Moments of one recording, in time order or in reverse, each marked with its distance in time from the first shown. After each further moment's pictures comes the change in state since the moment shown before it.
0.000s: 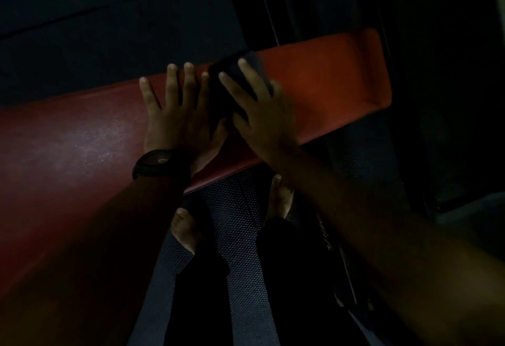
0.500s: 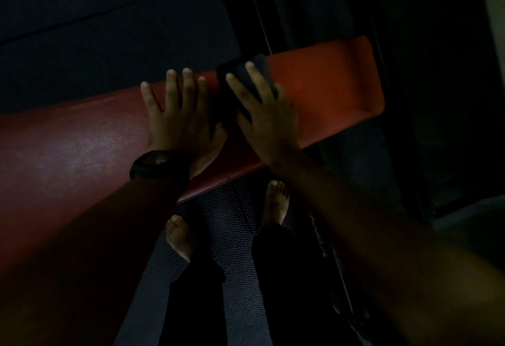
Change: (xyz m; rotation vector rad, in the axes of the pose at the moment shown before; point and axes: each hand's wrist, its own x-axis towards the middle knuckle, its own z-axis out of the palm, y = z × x) left_hand 0.015 0.012 -0.008 0.013 -0.049 -0.011; right_hand 0.005 0.020 -0.002 -0.018 0.001 0.080
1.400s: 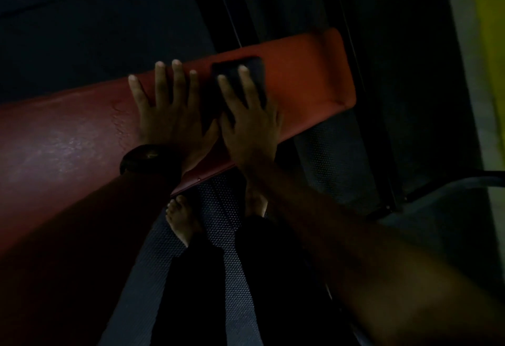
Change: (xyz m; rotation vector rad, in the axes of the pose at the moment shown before) left_hand 0.017 0.034 0.001 -0.074 0.012 0.051; right_hand -0.018 0.007 0.002 0.045 0.023 0.257
